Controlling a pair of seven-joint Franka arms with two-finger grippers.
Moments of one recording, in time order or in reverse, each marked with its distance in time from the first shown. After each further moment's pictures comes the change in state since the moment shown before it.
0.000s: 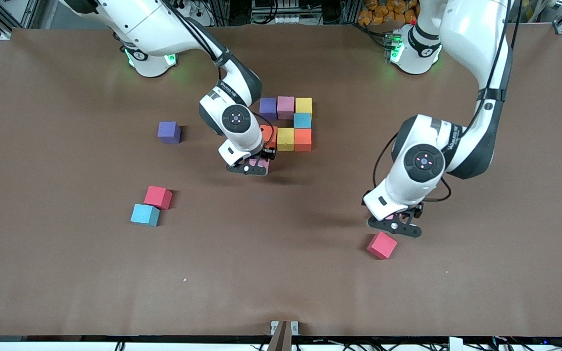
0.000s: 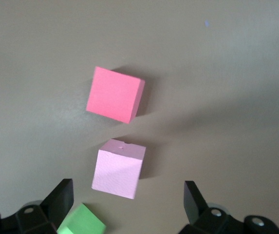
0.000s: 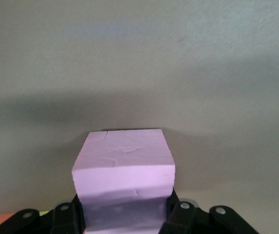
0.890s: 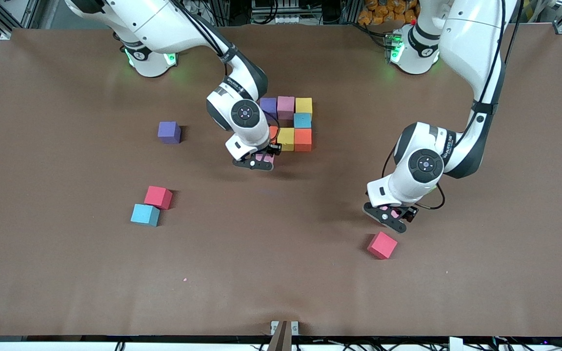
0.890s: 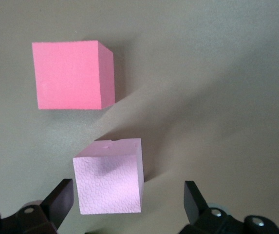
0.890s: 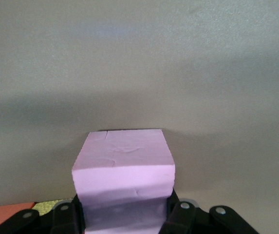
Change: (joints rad) left arm 0.021 -0.004 -0.009 -0.188 -0.019 0.198 0.237; right arm 0.026 0.010 0.000 0.005 -0.001 -0.008 0.056
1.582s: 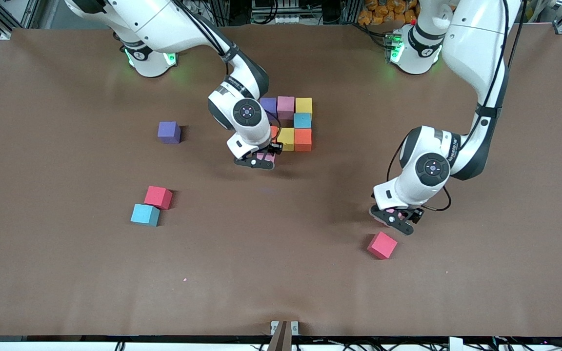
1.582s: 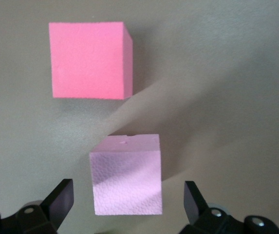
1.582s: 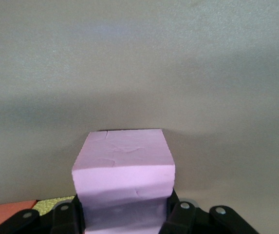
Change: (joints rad) left arm 0.032 0.019 0.005 -0.014 0.001 0.040 0.002; right arm 0.008 0.001 0.000 0.000 0.000 0.000 0.018
